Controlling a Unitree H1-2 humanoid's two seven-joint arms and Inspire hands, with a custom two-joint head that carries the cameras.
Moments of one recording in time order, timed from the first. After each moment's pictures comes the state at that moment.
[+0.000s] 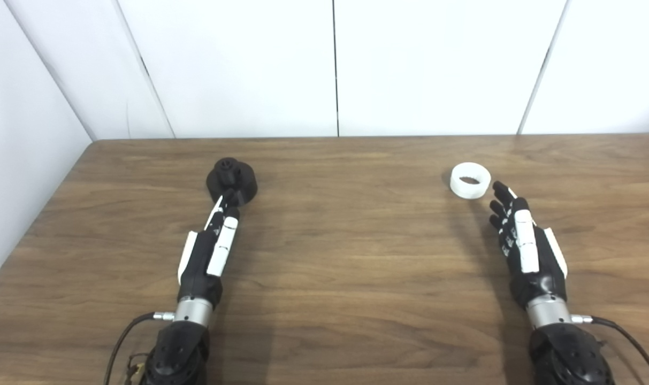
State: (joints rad) left arm -0.01 0.10 0.09 -0.10 0.00 0.11 -0.01; right arm -0.10 -0.06 -0.07 -0.06 0.08 0.09 0.01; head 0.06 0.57
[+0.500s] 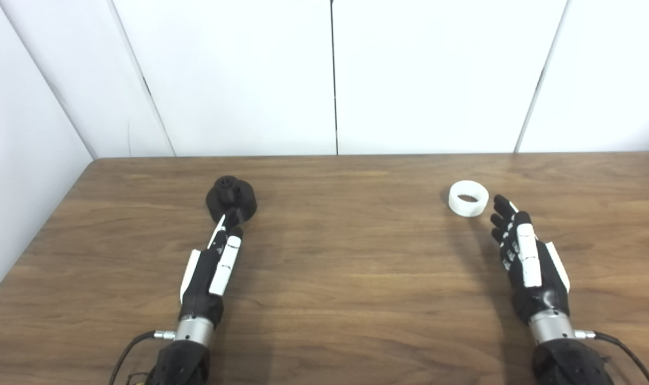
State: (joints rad) left arm -0.01 0.10 0.08 -0.09 0.00 0.10 -0.01; right arm -0.11 -0.07 -0.08 -0.06 0.10 0.09 0.01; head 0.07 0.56
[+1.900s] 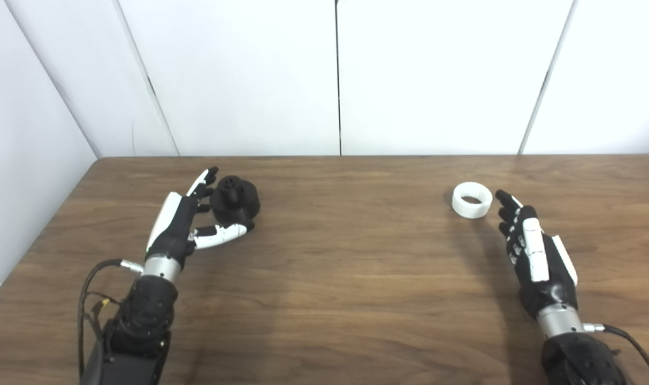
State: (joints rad) left arm -0.23 0.36 0.02 -0.06 0.32 0.32 -0.05; right arm -0.14 -0.10 -0.07 -0.06 0.10 0.10 0.03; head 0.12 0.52
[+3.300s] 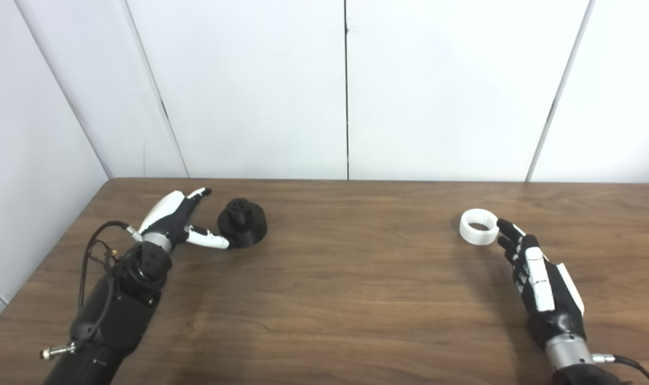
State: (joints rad) left arm -0.50 0.53 -0.14 0.35 0.46 0.35 -0.18; right arm -0.14 -0.11 -0.06 -0.03 0.08 0.07 0.04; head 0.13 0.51
